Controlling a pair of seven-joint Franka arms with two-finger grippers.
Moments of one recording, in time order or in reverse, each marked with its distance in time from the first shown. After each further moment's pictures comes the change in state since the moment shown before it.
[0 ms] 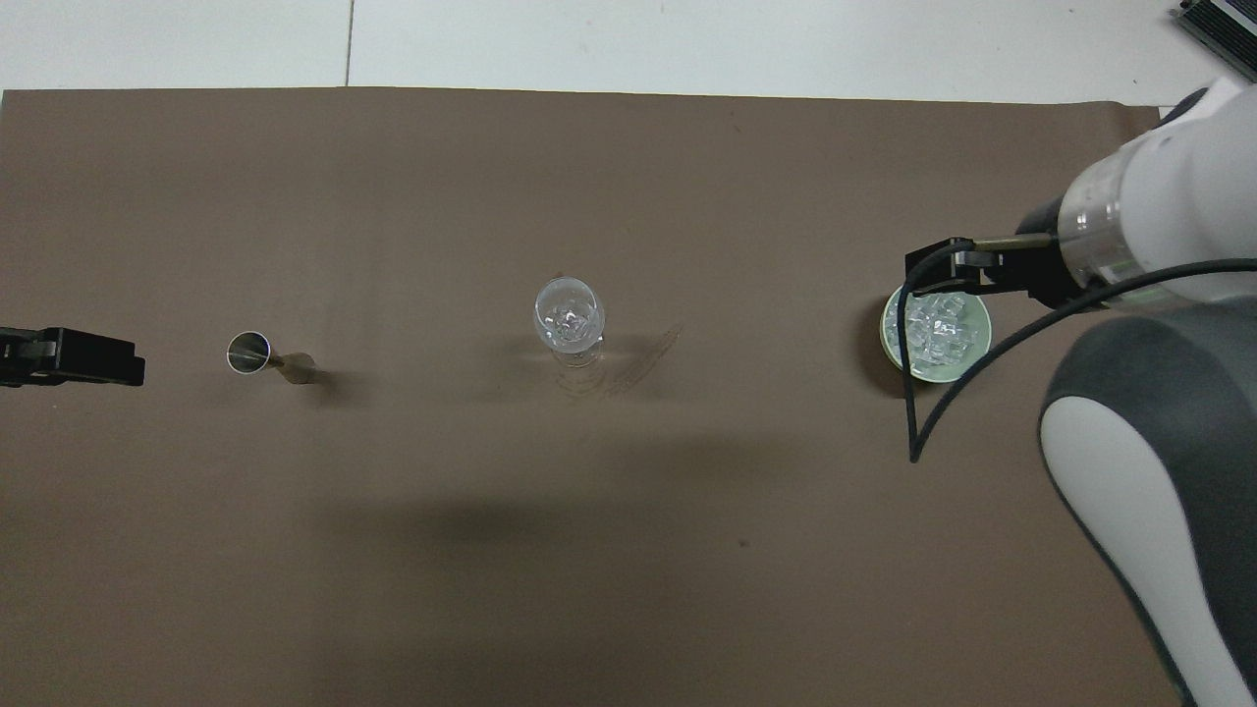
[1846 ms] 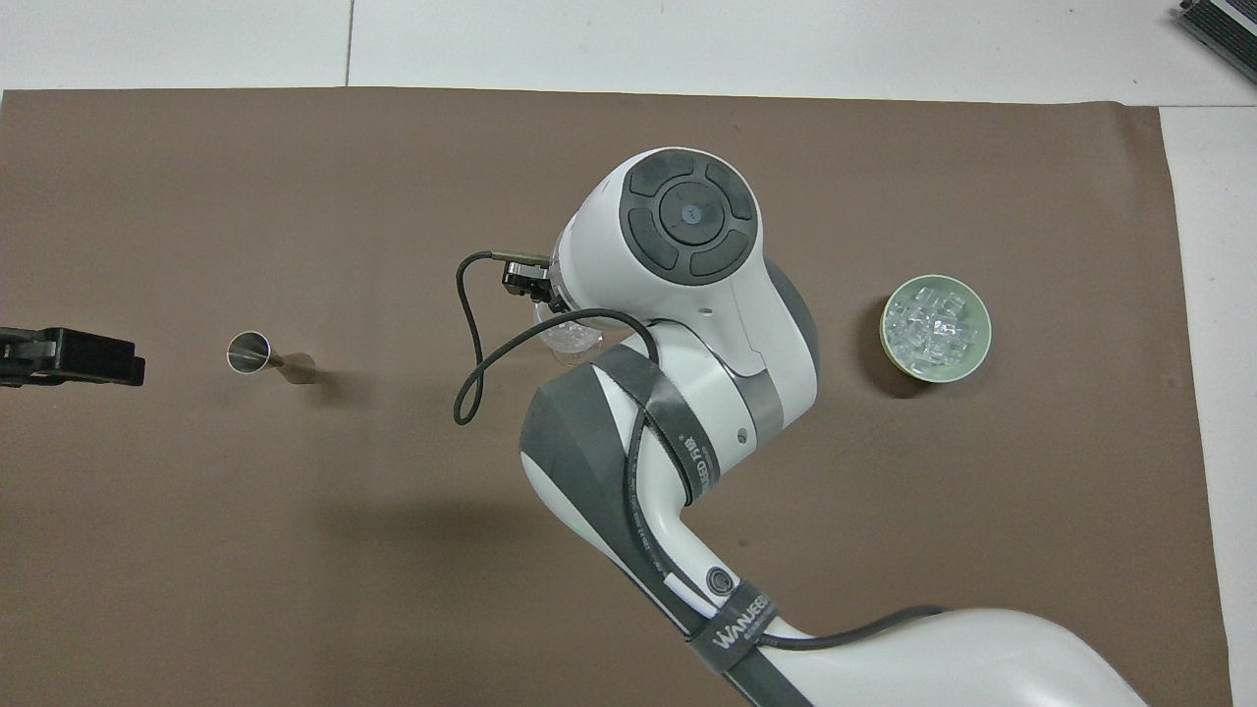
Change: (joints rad) left arm 0.000 0.000 0.000 0.000 0.000 0.000 0.000; right arm 0.394 0.423 0.028 0.217 0.118 0.350 0.556
